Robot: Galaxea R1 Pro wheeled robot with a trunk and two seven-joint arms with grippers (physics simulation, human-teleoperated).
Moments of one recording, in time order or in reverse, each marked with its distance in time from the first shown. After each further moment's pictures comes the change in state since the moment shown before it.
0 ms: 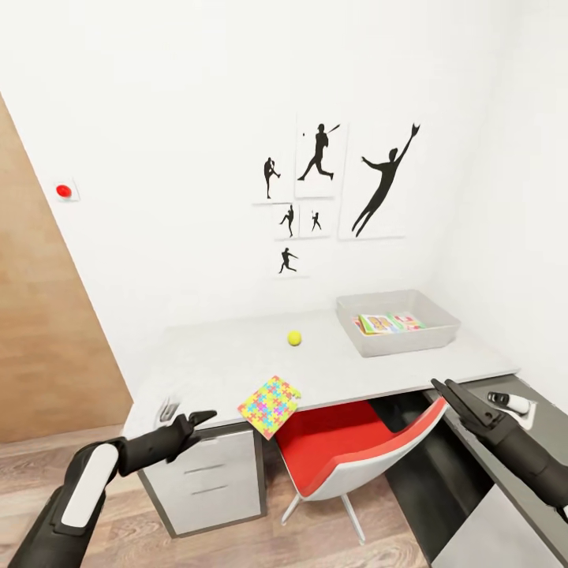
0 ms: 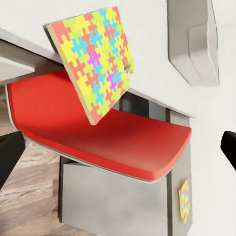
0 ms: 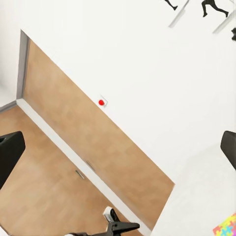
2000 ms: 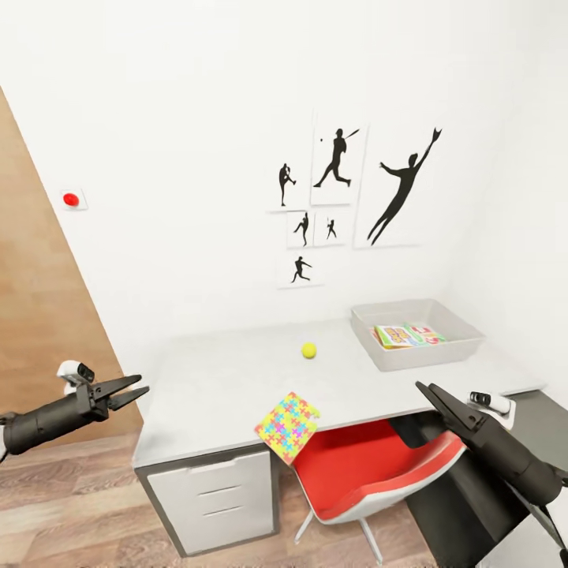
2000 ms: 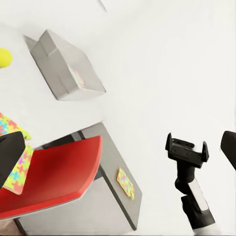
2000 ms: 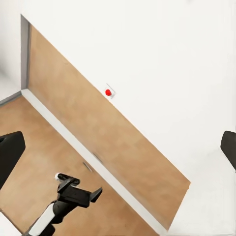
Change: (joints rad) left arm 0.018 0.382 0.032 -0.144 -0.012 0.058 -0.804; right arm 0.000 -0.001 0.073 0.001 0.008 -0.012 0.010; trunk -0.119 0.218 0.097
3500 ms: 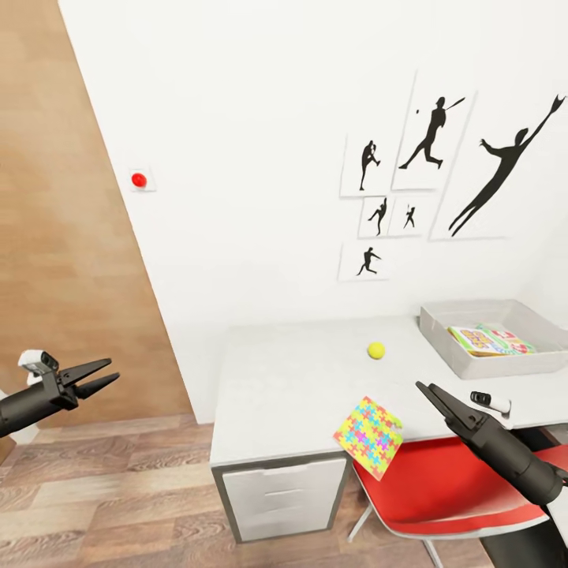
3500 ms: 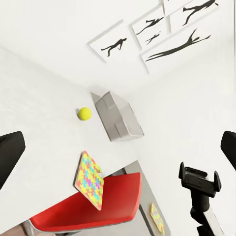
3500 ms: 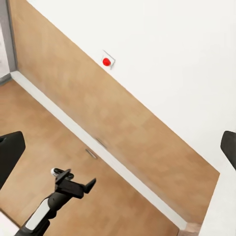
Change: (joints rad) left arm -0.029 0.050 0.118 0.054 0.004 0.001 0.018; right arm 0.000 -0.007 0.002 -0.001 0.002 -0.002 -0.001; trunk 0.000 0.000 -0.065
